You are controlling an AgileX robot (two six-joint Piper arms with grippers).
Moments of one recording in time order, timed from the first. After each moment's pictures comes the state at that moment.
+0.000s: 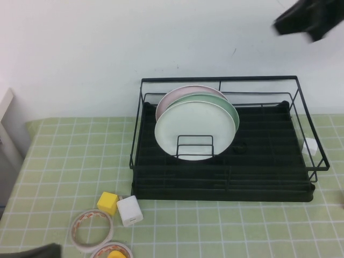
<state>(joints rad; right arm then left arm) 0.08 1.91 -1.99 0.70 1.17 -1.13 -0.37 0.41 -0.30 -0.45 0.48 0.22</state>
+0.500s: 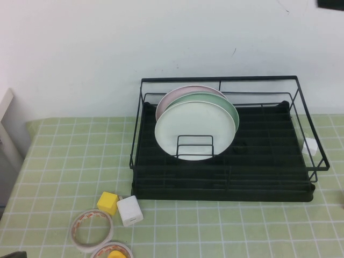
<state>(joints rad) 0.04 1.32 -1.47 1.02 1.05 -1.28 -0.37 0.41 -0.30 0.09 0.59 -0.38</state>
